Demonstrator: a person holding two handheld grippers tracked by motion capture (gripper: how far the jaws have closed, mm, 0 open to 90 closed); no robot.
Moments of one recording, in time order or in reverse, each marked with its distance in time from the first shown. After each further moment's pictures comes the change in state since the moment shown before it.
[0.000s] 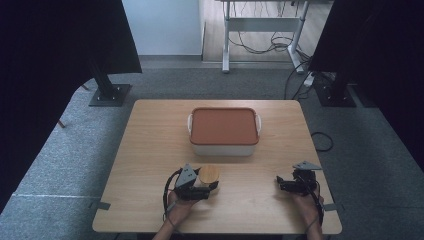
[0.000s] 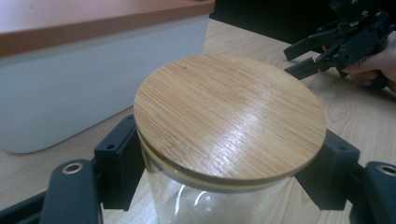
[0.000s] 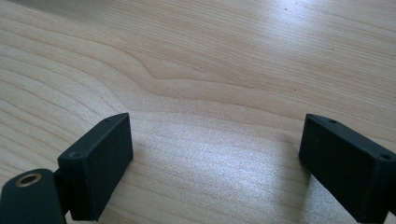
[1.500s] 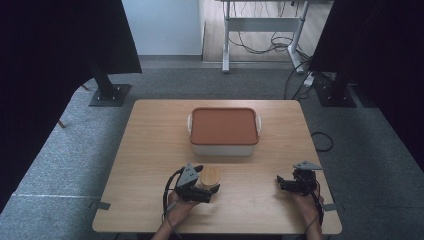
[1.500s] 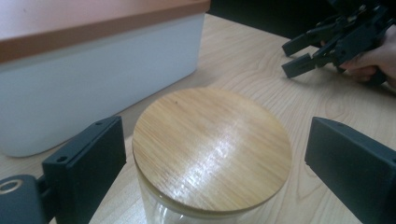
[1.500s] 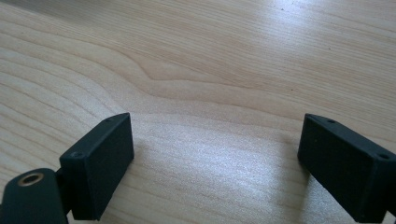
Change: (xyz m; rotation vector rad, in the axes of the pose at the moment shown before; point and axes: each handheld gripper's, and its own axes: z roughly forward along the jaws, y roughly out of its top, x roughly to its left) left arm -0.005 0.003 0.001 0.030 0.002 0.015; right arm -0.001 0.000 0.000 0.000 -0.005 0.007
